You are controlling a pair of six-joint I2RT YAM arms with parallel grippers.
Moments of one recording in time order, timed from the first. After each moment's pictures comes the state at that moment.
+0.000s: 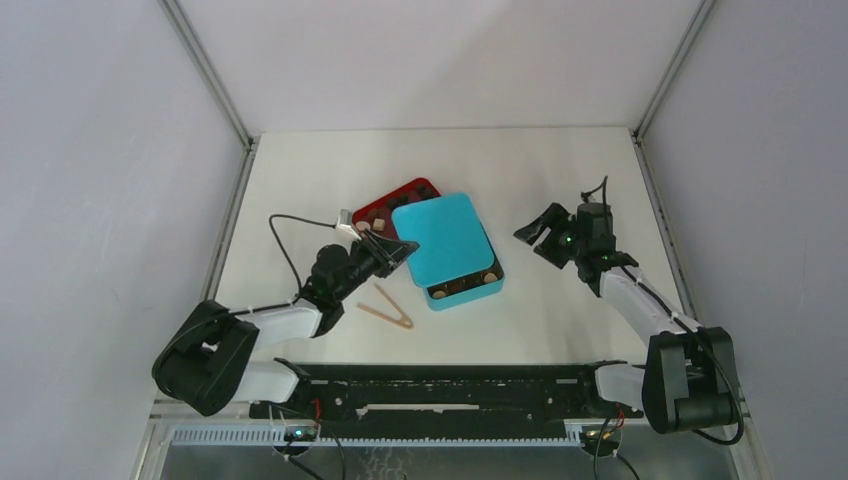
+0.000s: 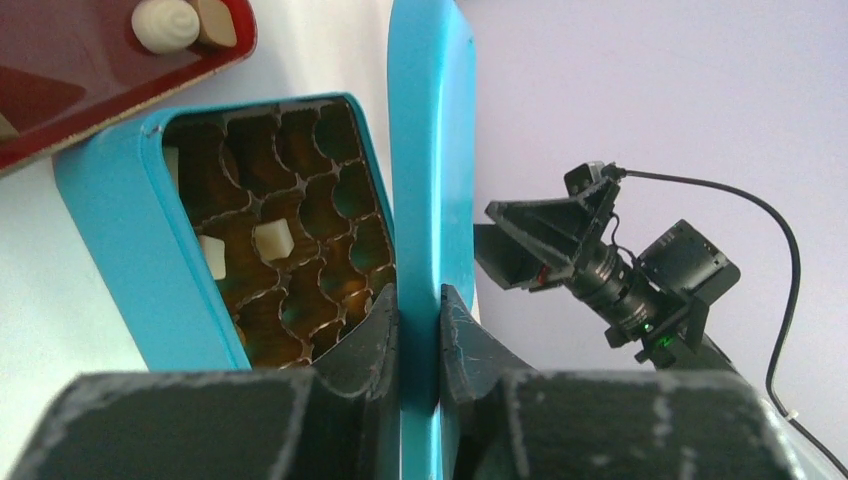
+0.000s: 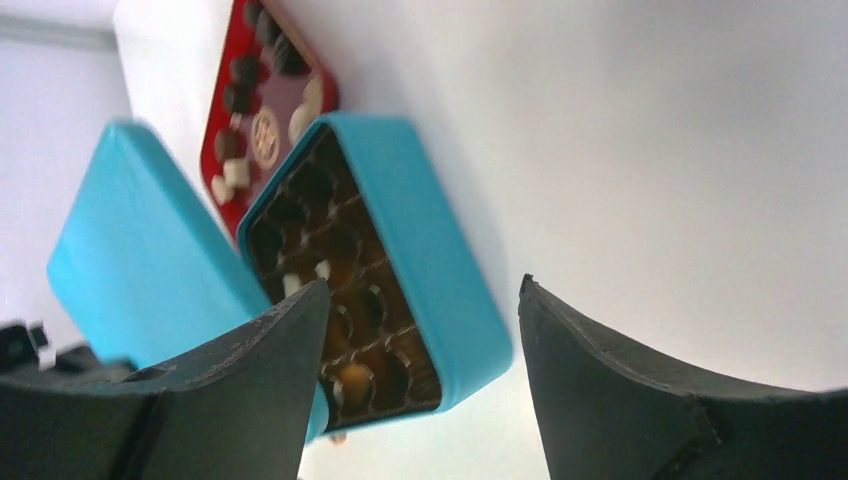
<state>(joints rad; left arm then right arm) -0.52 1.31 0.35 0.85 0.18 -1.19 0.14 1.21 0.64 -0.08 -0.33 0.78</state>
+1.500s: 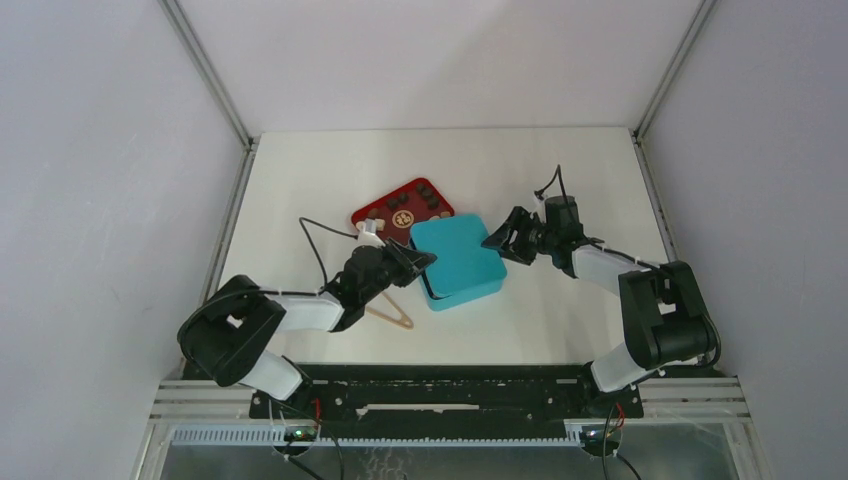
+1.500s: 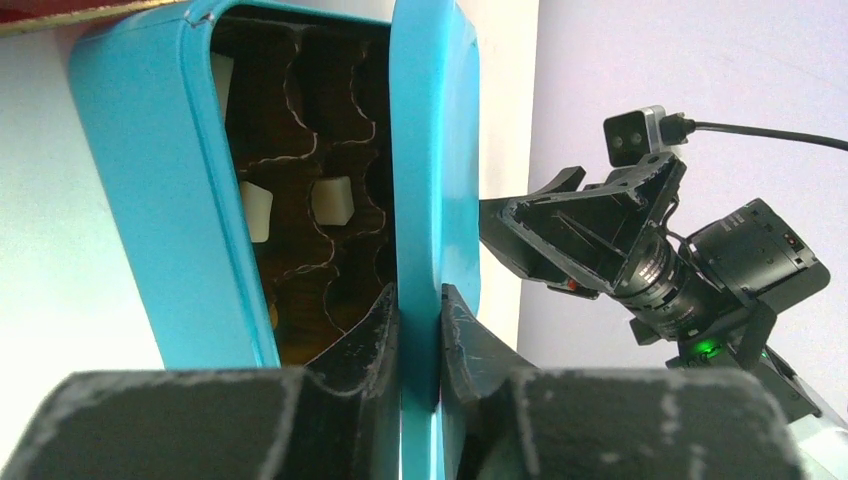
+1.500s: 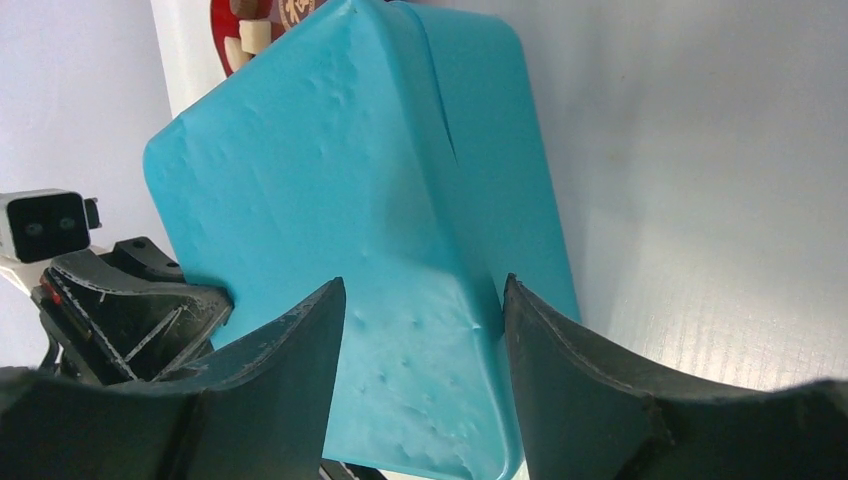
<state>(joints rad) -0.69 1.49 0.44 0.74 -0.01 -1.28 0.22 1.53 0.72 0.10 -0.53 0.74</state>
